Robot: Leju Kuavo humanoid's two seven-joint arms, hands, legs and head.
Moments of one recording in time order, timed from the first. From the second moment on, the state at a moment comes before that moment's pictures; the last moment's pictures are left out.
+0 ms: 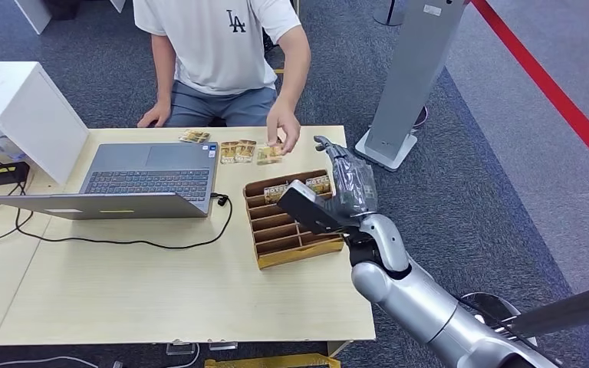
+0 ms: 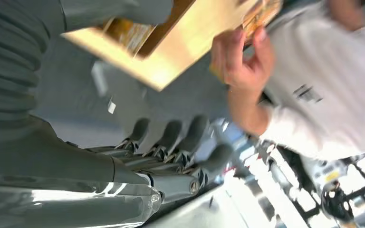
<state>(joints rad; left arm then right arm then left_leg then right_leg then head) -0.10 0.13 -1.04 -0.21 1.29 -0.04 -0.35 -0.57 -0.17 0.75 -1.35 0.68 -0.50 0.28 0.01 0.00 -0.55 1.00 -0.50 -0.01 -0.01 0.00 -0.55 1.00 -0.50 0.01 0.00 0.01</state>
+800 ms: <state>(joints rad) -0.10 0.13 -1.03 -0.21 1.32 -0.03 -0.34 -0.39 -0.16 0.63 -1.33 -0.23 -0.39 -0.16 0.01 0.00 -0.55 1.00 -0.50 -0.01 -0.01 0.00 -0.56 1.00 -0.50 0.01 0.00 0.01</state>
